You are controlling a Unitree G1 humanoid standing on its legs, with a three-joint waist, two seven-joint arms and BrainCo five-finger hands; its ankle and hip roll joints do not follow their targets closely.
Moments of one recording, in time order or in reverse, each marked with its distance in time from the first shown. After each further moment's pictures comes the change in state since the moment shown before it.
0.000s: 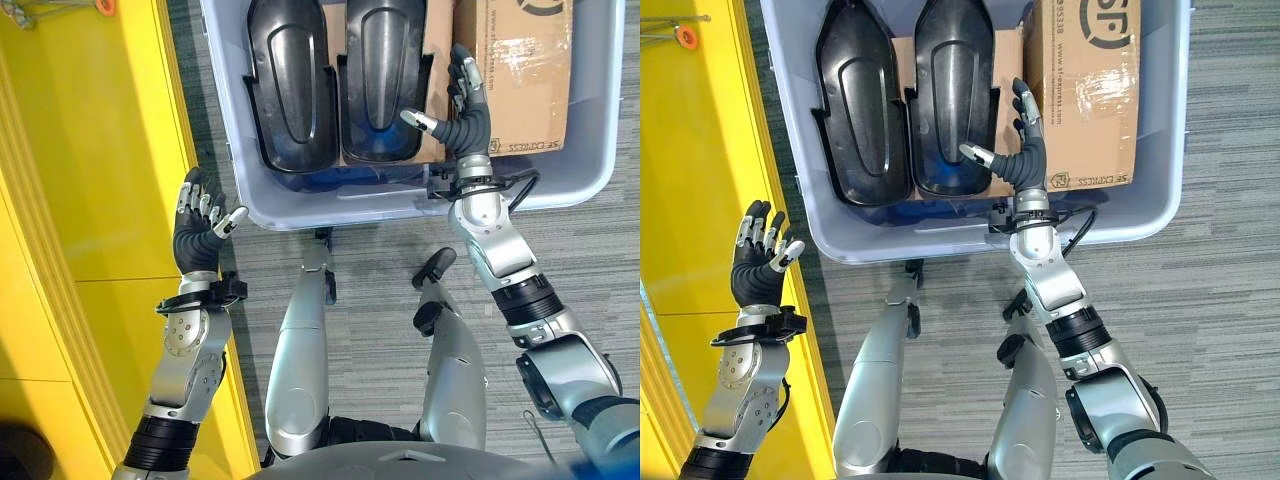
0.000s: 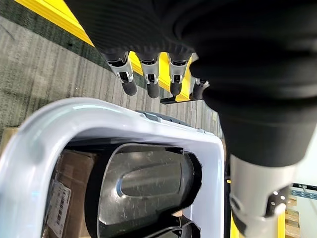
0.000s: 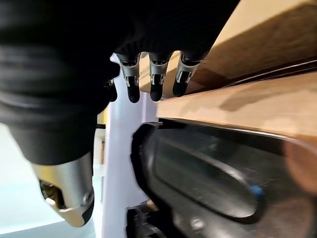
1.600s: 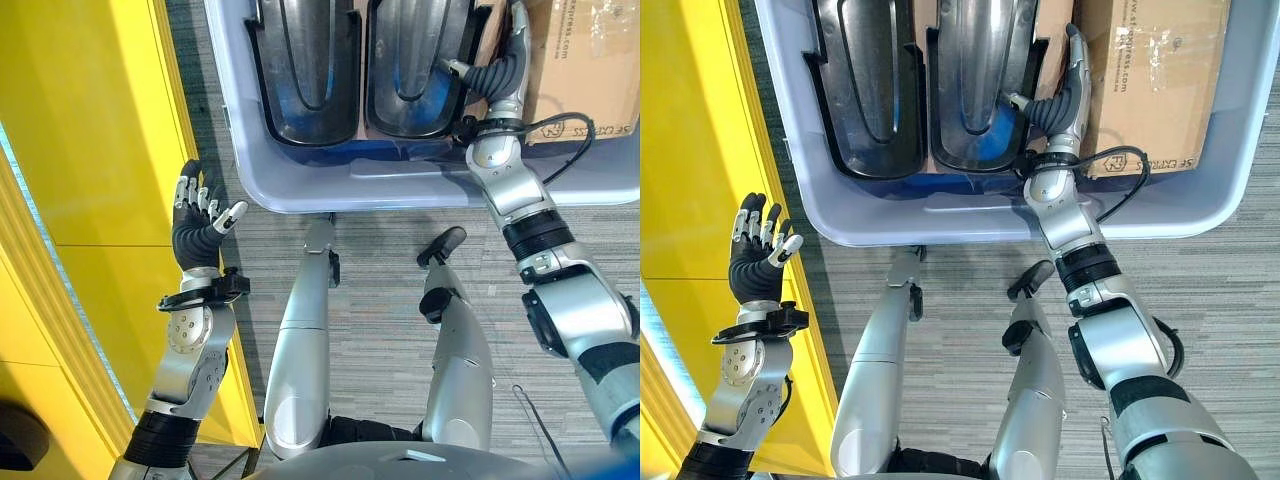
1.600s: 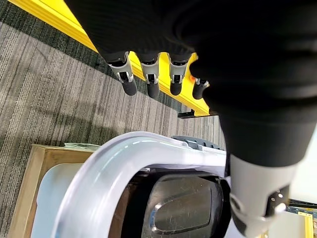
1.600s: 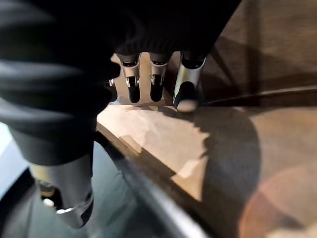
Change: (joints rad) left arm -0.029 0.025 -0.043 -0.011 0.002 -0.050 0.068; right arm -0.365 -0.083 0.035 0.469 -0.245 0.047 -0.168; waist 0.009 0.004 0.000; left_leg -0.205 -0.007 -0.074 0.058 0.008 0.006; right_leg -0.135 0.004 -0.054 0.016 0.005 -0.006
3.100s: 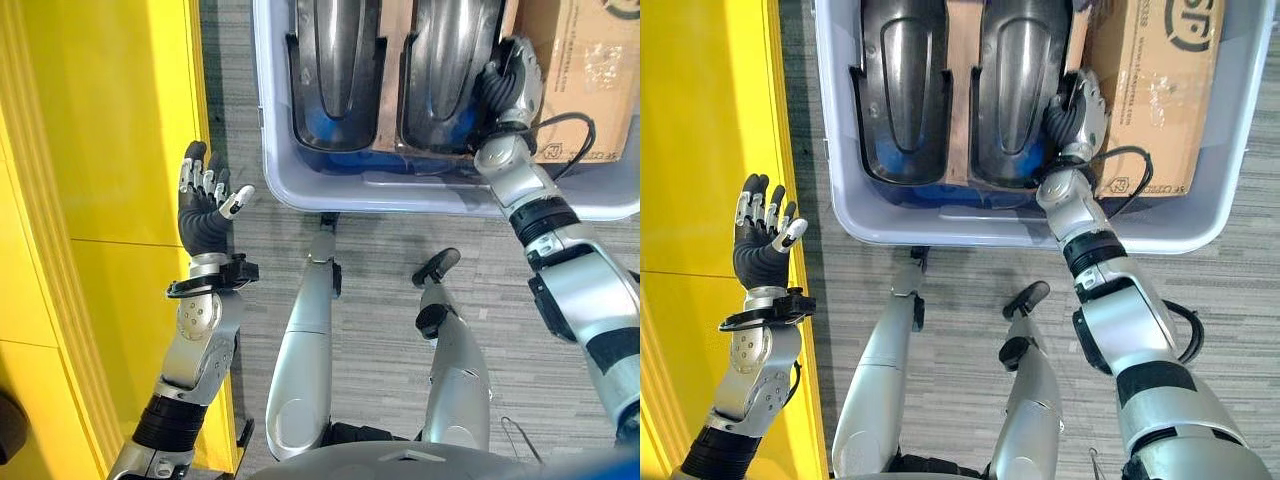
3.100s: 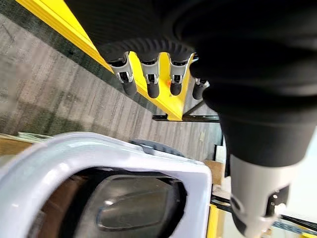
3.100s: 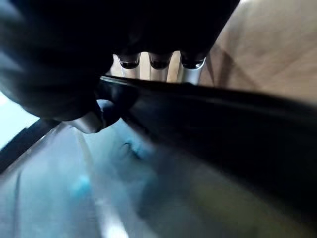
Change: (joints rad) left arm -0.065 0.002 -0.039 -0.011 0.000 -0.008 0.040; right arm -0.008 -0.018 0.046 0.182 0.004 0.095 0.010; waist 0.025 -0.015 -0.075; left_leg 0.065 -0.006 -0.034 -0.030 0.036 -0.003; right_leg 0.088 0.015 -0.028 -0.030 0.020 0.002
